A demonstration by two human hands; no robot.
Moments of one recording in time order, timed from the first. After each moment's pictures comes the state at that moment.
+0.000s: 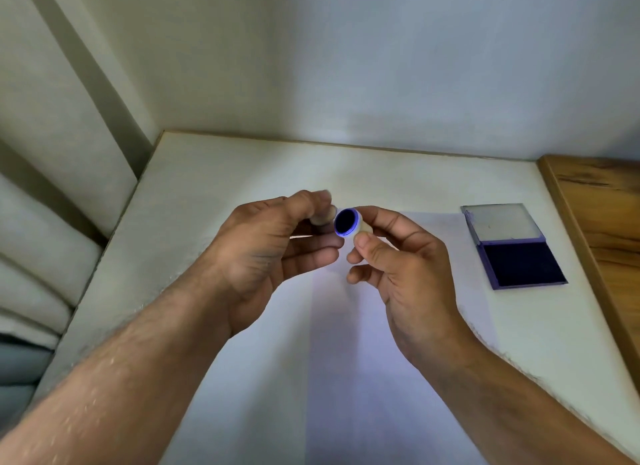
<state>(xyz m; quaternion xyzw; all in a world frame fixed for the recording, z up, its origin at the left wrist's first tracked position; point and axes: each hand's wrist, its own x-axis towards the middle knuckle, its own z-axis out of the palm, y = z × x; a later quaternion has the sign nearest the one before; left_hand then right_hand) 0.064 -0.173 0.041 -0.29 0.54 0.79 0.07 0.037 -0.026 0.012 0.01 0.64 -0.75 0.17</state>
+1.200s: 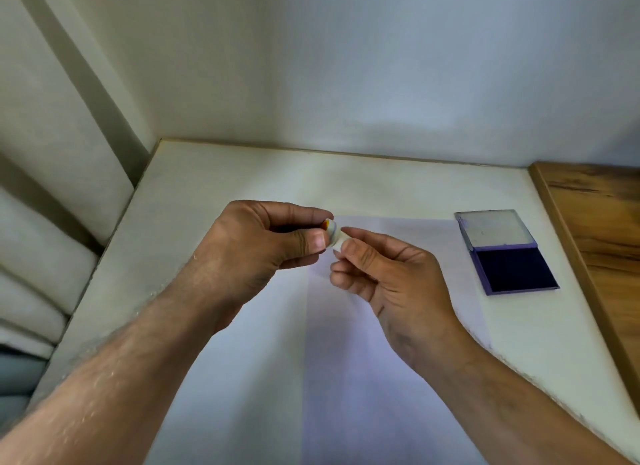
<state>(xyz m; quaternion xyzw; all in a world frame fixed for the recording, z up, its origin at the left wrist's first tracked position) 0.064 -0.186 0.031 -0.20 0.67 0.71 0.05 0.034 -0.022 0.011 0.07 0.57 -0.78 0.24</state>
